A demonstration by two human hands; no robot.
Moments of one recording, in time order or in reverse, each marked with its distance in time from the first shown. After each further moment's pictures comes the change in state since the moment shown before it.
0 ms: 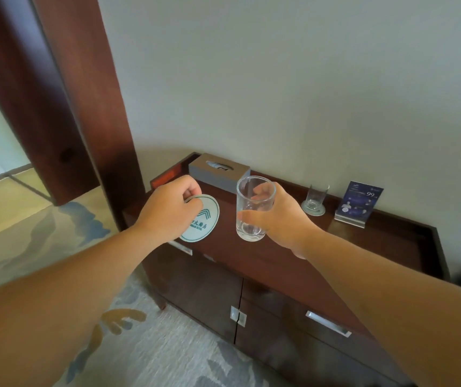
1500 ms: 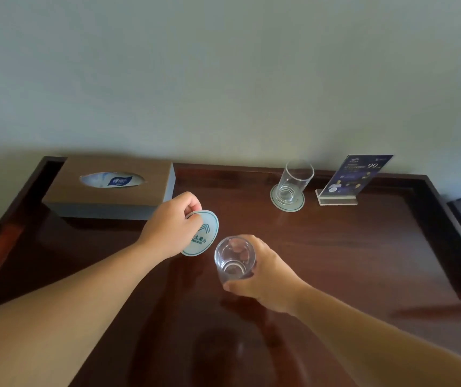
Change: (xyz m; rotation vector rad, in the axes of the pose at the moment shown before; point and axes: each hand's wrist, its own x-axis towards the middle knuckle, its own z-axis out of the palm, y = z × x) left_hand 0.284 -0.112 0.281 -0.110 -0.608 0.070; right_hand 0.203 0.203 0.009 -0.057 0.135 0.428
